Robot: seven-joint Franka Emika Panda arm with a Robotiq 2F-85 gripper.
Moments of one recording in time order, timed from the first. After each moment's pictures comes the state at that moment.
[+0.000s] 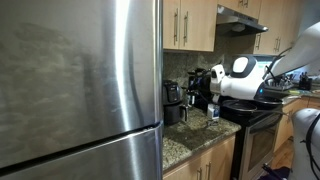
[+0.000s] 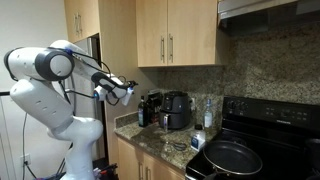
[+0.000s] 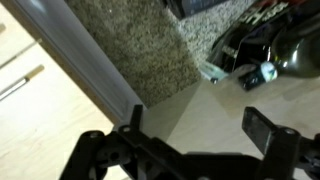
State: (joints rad) arm 0.76 -0.67 -0.16 -2.69 -2.61 2.60 1.54
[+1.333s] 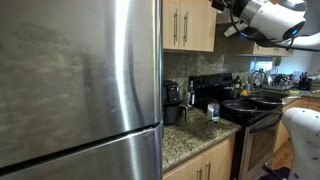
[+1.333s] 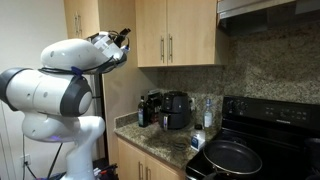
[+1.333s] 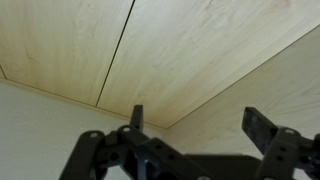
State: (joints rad) arm 1.19 -1.10 -0.35 -2.33 -2.60 2.57 1.48
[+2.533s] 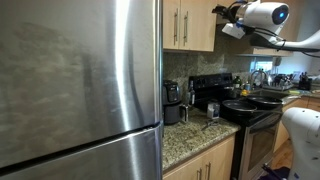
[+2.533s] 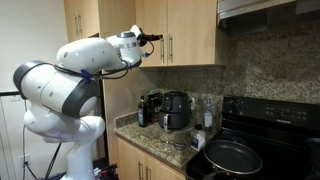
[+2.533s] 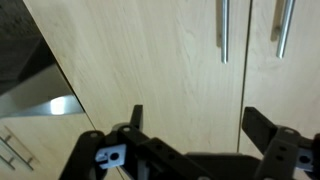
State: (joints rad) arm 1.19 -1.03 -0.62 -2.12 -2.16 2.55 1.59
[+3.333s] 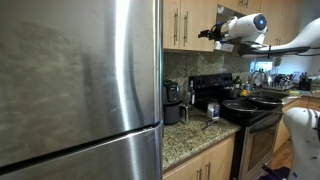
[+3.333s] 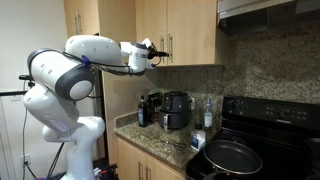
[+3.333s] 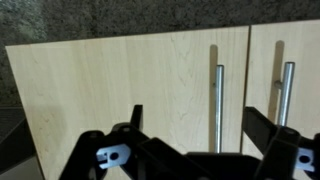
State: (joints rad) arm 1.10 -0.79 -0.75 -2.11 -1.82 2.74 1.36
